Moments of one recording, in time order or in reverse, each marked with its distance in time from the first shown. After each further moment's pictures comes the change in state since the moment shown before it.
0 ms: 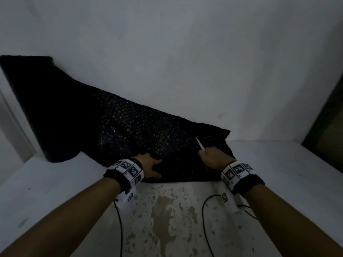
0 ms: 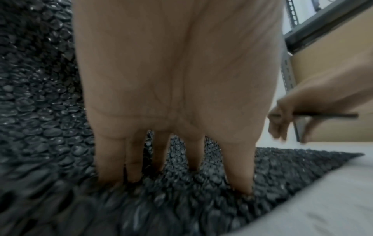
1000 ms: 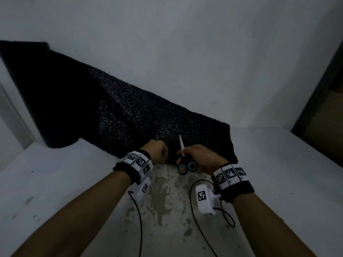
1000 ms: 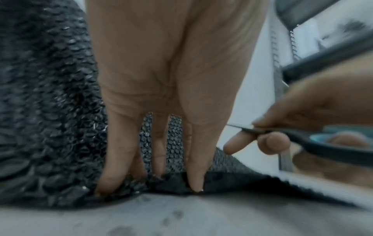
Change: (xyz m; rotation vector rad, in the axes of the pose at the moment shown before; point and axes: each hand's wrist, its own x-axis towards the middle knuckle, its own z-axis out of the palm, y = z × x) left_hand -0.017 0.045 0.004 -0.327 0.243 0.149; right_hand -0.072 -0.016 0.028 0.830 -0.258 -0.045
